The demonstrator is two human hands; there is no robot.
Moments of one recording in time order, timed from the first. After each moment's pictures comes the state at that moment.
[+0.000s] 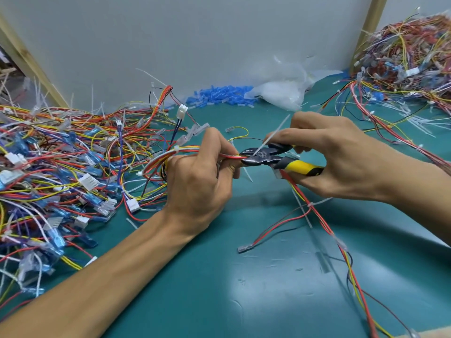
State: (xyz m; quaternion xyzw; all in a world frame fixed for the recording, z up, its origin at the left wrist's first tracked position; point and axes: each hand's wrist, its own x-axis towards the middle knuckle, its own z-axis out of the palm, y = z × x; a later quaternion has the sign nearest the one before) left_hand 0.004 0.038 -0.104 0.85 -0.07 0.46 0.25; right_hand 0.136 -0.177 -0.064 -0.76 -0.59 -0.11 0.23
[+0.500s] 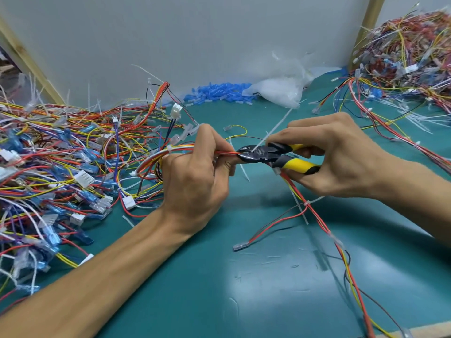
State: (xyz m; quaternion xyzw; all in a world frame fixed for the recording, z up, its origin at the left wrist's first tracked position) left_hand 0.001 0.036 -0.103 0.85 -0.06 0.47 0.24; right_hand 0.137 -0.174 -0.071 -0.72 -0.61 -0.13 0.30
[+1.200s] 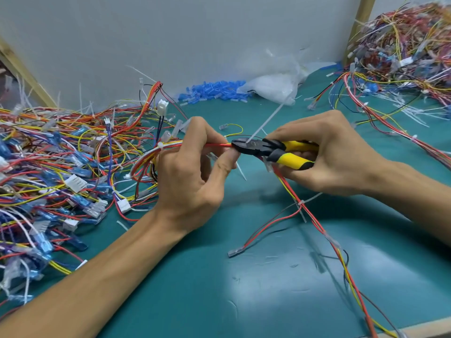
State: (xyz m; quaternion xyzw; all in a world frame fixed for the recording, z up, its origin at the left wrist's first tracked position) left_hand 0.000 0.034 -0.098 0.83 -0.08 0.45 0.33; right_hand 0.130 -0.170 -0.075 -0.72 -0.58 -0.06 0.38
